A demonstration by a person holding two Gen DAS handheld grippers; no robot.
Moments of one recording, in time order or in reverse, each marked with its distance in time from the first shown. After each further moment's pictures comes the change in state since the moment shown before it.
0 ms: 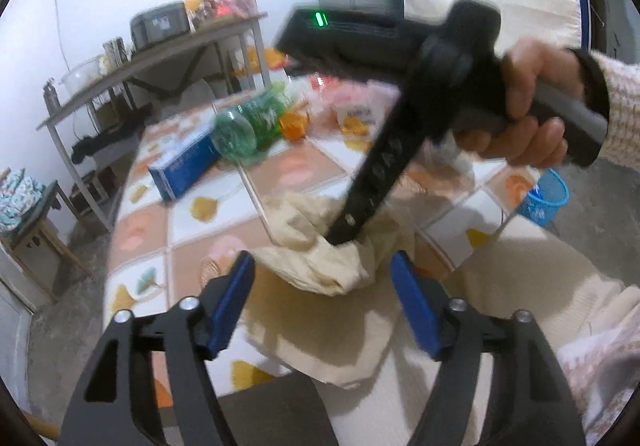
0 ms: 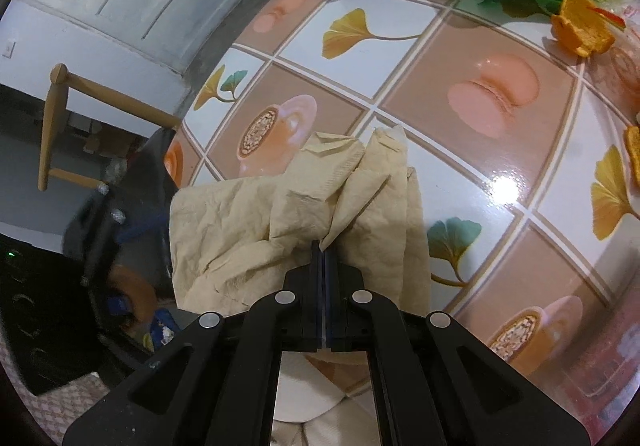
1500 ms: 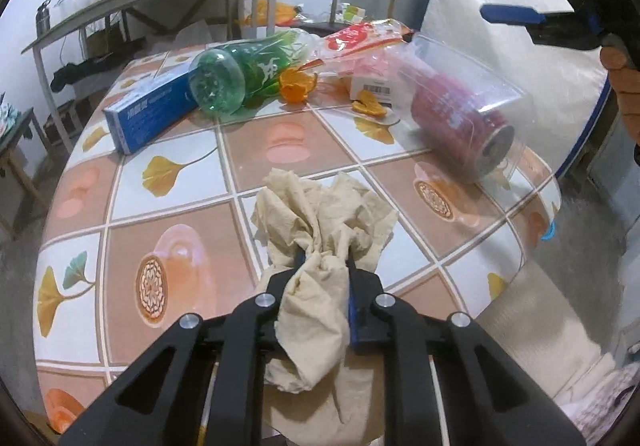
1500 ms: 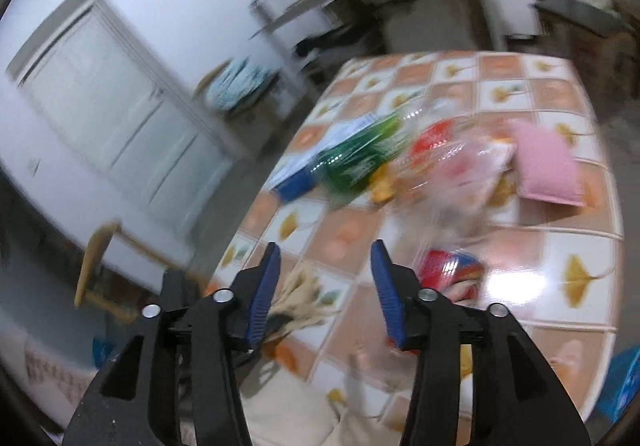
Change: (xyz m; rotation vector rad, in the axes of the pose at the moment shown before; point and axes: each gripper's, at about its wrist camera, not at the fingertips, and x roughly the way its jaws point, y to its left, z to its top) left arm 0.073 0.024 0.012 -0.218 0.161 -0.120; right arm -0.197 -0.070 -0.078 0.231 -0.648 -0.005
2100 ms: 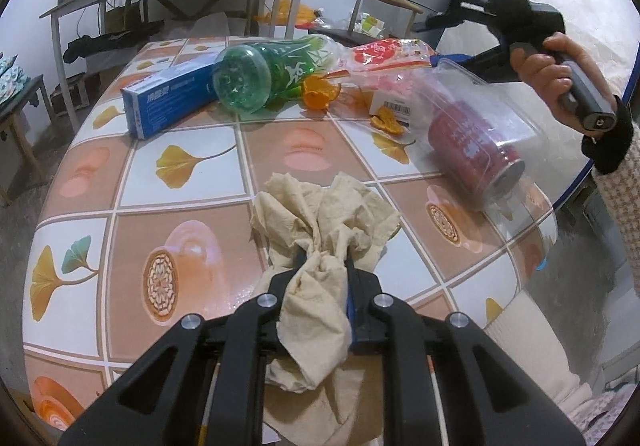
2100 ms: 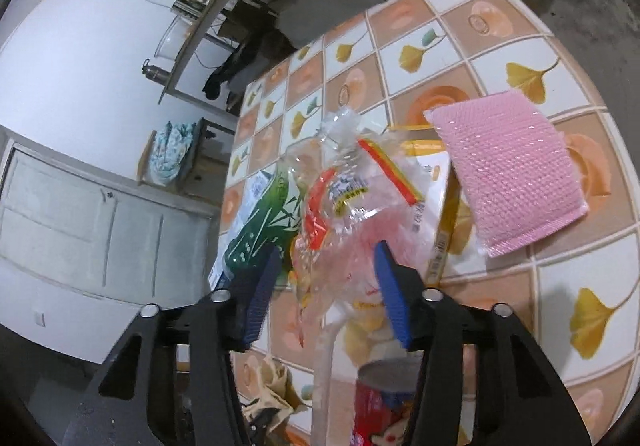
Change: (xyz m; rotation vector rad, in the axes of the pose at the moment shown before) left arm -0.002 0.016 0.002 -0.108 -0.022 -0.021; right arm 0.082 -0.100 0.066 0.432 0.046 -0.038
